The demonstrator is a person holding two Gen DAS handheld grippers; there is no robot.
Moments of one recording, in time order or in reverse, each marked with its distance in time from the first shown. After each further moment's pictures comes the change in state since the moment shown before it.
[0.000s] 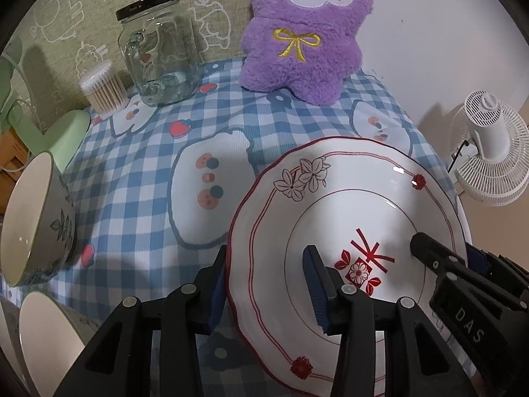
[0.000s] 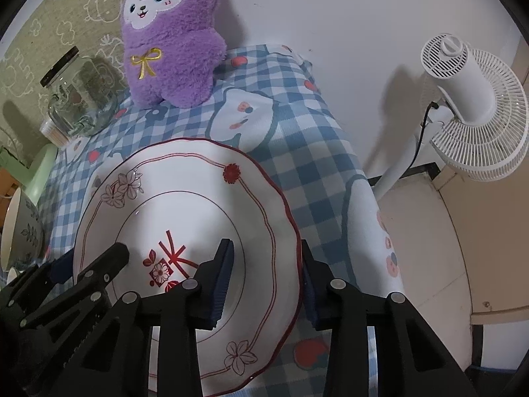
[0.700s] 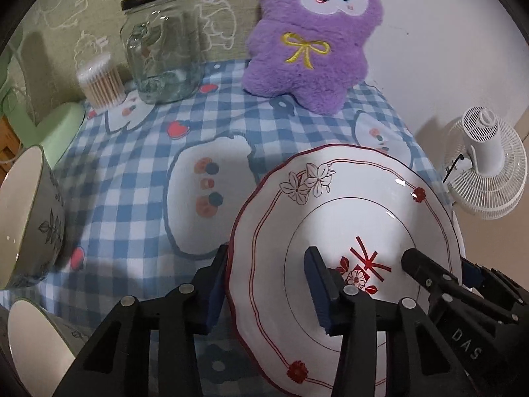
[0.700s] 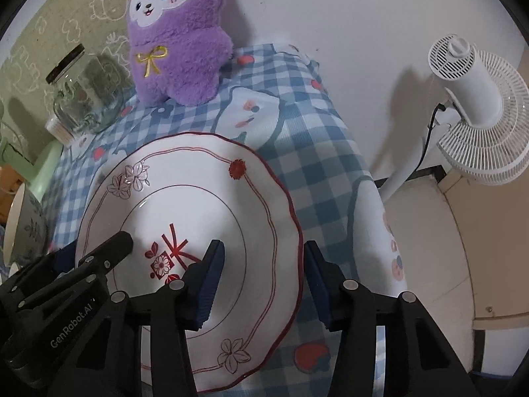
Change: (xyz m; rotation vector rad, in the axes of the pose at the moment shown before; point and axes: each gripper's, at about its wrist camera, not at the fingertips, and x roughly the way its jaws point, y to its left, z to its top) left arm 0.004 0.006 0.006 -0.028 -0.021 -0.046; right arm 0.004 -0.001 0.002 -0.009 0.000 0.043
